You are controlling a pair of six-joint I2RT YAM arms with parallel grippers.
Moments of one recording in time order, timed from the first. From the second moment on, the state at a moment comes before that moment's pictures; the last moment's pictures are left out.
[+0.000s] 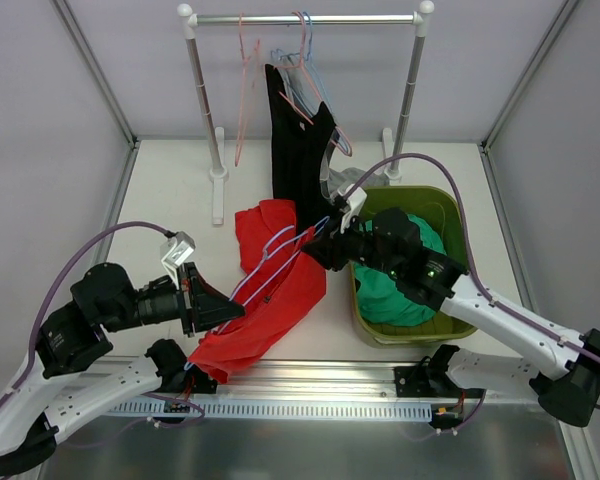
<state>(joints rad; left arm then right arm) -0.87 0.44 0.98 -0.71 0.38 -0.57 0.92 1.06 0.97 -0.14 -0.14 0.26</state>
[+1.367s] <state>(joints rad) -0.87 0.59 1.09 -0.35 0.12 -0.35 0.75 0.97 0.99 -0.28 -0.31 0.28</state>
